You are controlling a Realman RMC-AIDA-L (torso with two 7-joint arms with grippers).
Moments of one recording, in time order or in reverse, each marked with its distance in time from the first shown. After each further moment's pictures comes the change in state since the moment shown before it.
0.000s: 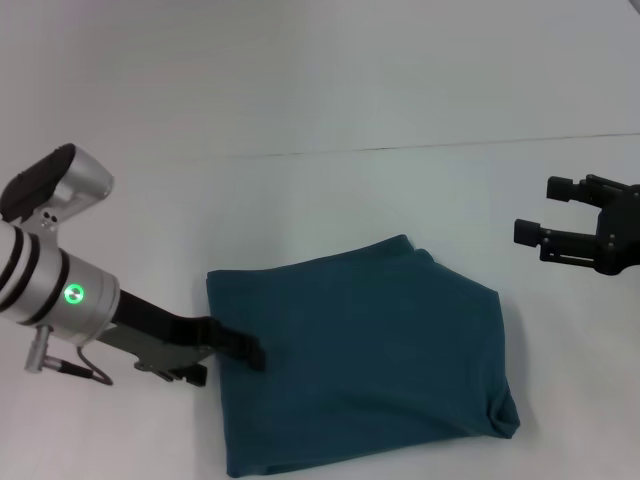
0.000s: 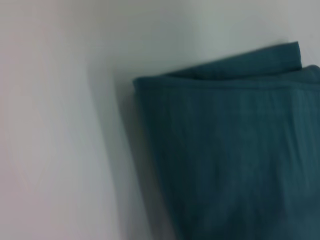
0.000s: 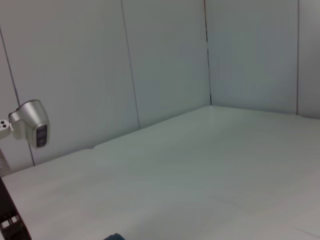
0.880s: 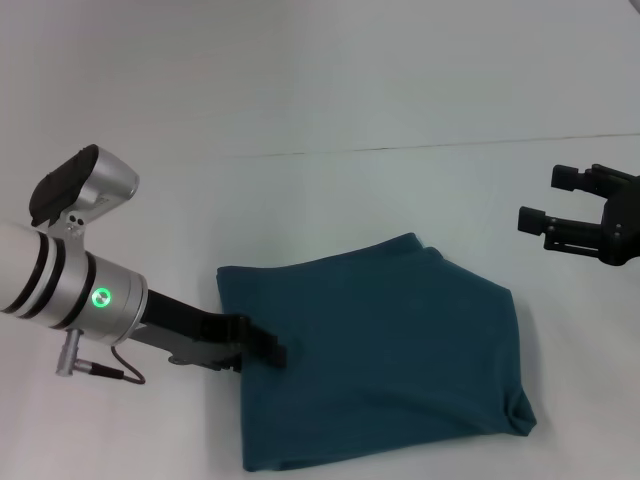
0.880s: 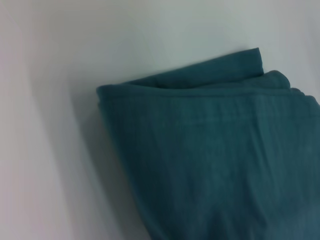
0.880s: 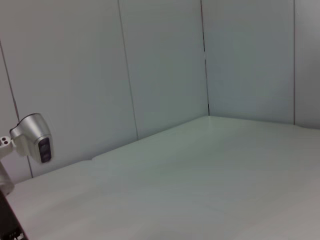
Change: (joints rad) left arm -0.001 -0.024 -0.003 -0.033 -0.078 -0.041 0.083; right arm -0.006 0.003 0.006 -0.008 0.032 -0.006 0.008
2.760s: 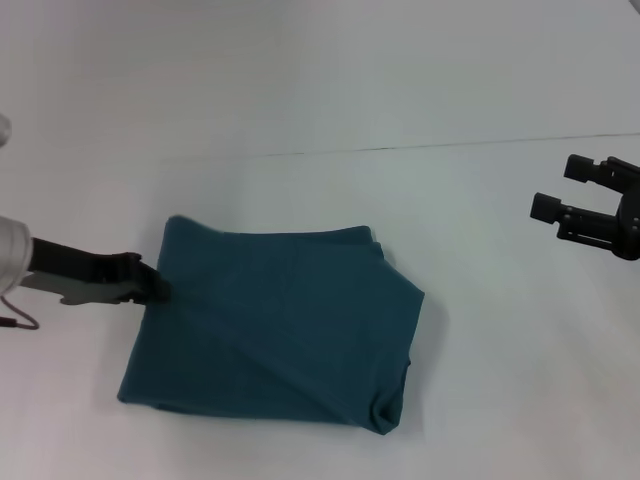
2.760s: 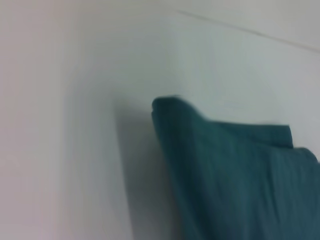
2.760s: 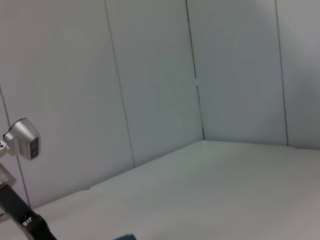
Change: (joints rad) left arm 0.039 0.081 -0.183 0.106 0.102 -0.009 0.070; right arm -0.036 0.002 0.001 0.024 0.096 -0.014 -0.008
